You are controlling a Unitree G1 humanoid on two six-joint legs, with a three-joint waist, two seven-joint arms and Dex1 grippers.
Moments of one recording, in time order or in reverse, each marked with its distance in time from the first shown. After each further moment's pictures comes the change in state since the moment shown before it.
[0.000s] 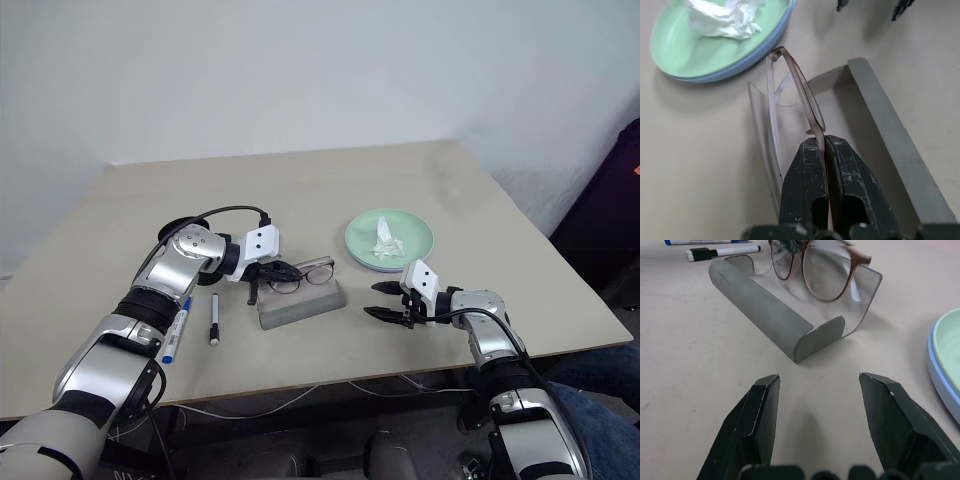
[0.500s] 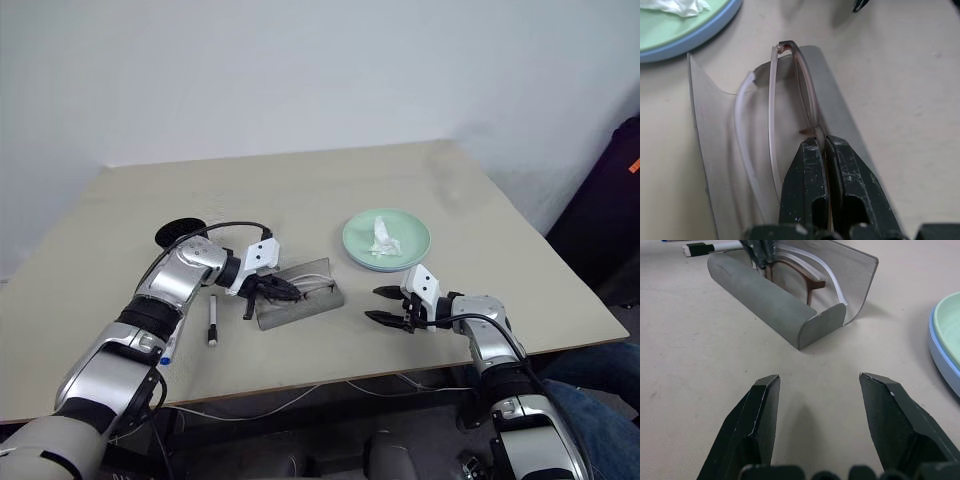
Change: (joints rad) left arm 0.043 -0.002 0.006 -0.047 -0.025 0.135 -0.125; right arm 0.030 0.000 0.000 -0.019 0.000 0.014 -0.016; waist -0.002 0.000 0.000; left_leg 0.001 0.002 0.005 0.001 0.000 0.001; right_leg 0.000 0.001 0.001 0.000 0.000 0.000
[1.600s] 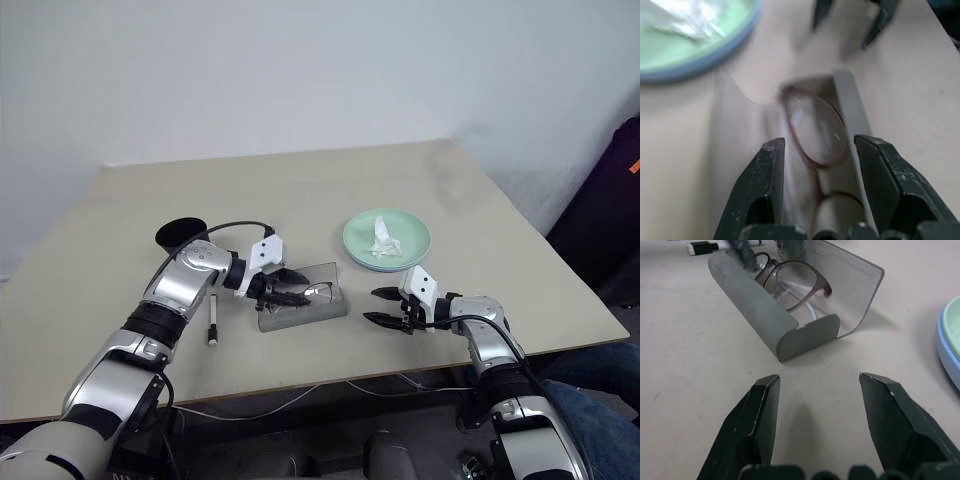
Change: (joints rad) left arm 0.016 -0.044 0.049 -0.054 -0.048 0.028 0.093; right arm 0.006 0.000 0.011 -0.013 0.000 0.002 -0.001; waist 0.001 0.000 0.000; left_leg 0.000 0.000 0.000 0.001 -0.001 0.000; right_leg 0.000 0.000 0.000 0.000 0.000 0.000
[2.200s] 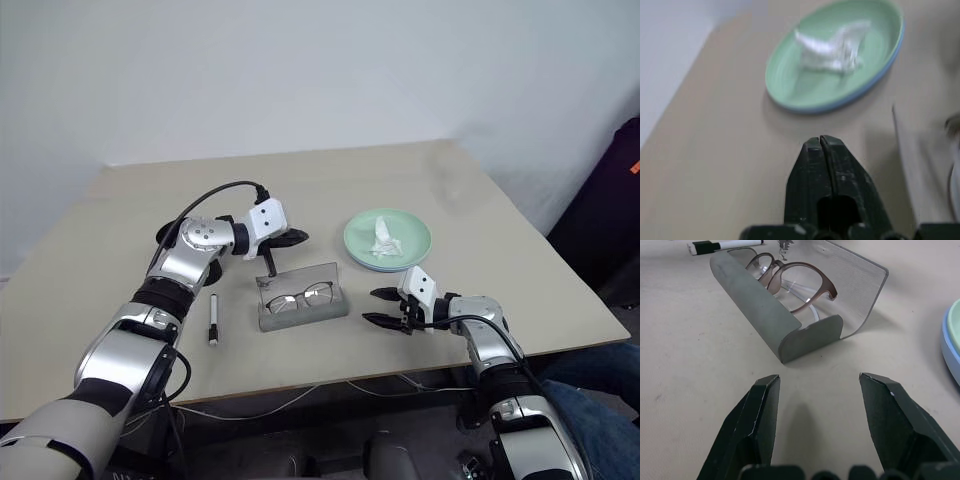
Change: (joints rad) left arm -0.151 -0.039 0.017 0.300 0.184 -0.347 0.372; right arm -0.003 0.002 0.007 0.000 0.000 0.000 0.000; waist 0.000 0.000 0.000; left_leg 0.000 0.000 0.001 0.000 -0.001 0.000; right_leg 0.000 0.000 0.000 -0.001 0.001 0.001
